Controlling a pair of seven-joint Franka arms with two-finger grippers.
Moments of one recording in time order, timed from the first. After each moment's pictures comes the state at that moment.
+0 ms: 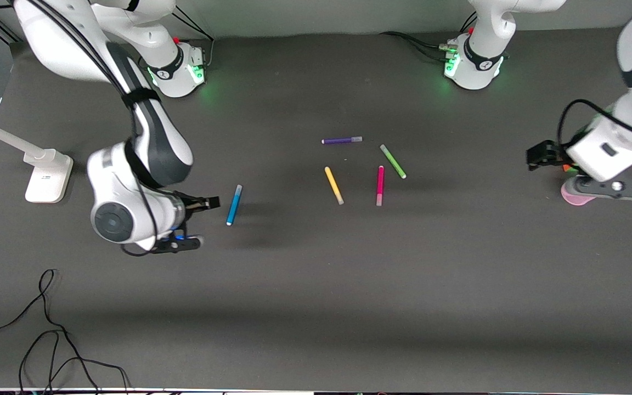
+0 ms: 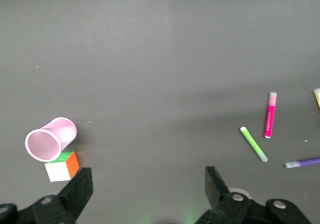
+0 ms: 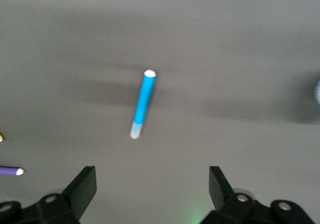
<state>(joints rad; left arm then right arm) -0.20 0.07 0.06 -1.62 0.02 1.57 0.00 0.22 0.53 0.08 -1.59 0.13 1.69 0.18</state>
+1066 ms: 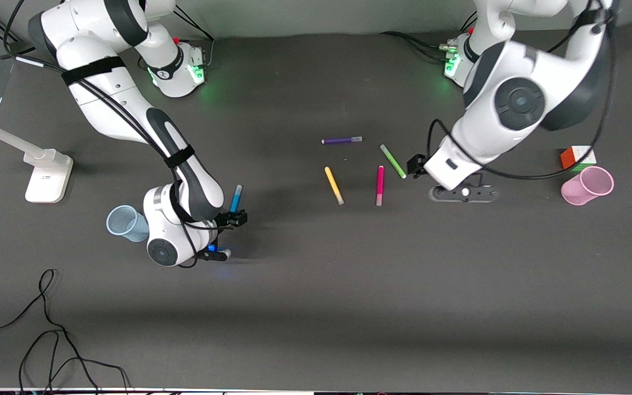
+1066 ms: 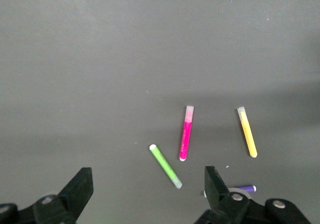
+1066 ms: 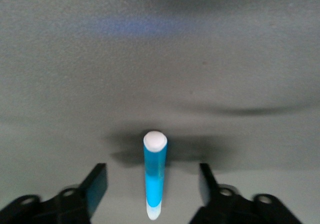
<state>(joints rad) -0.42 0.16 -0.02 -1.85 -0.12 1.92 -0.41 0.23 0.79 0.08 -1.60 0.26 1.87 0.28</state>
